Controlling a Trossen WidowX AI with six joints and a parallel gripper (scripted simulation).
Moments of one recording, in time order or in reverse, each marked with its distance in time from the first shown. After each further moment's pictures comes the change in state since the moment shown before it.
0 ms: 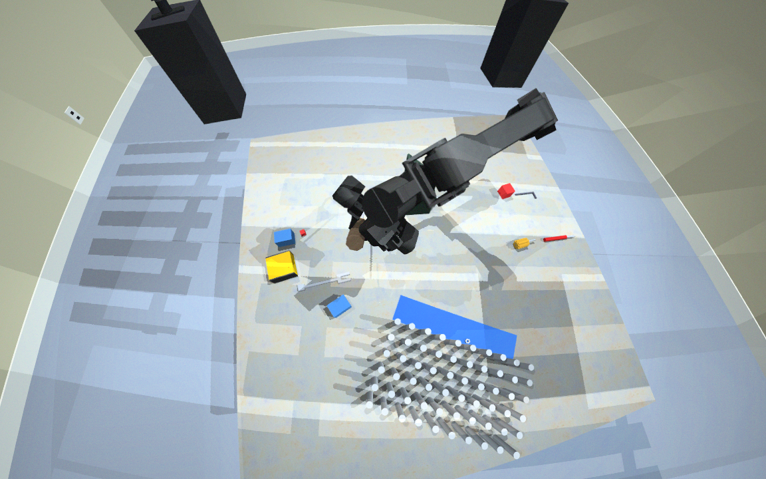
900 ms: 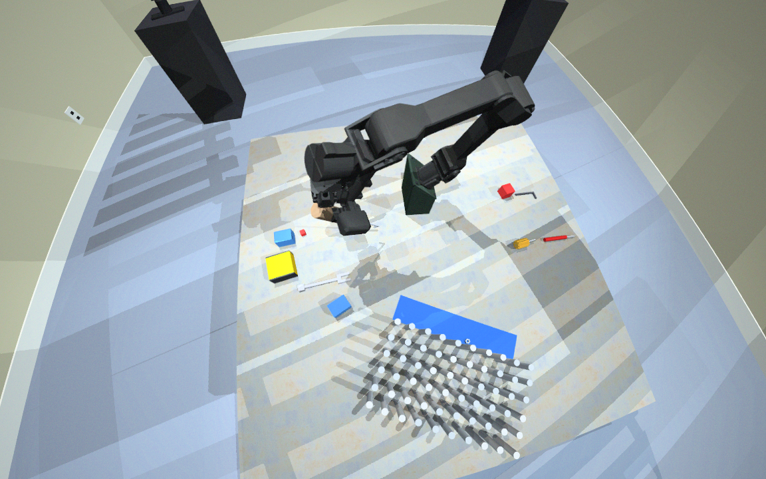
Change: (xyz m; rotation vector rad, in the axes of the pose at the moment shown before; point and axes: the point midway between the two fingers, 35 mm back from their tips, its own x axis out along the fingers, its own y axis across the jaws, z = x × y) arm 0.039 -0.075 -0.030 0.799 0.053 0.075
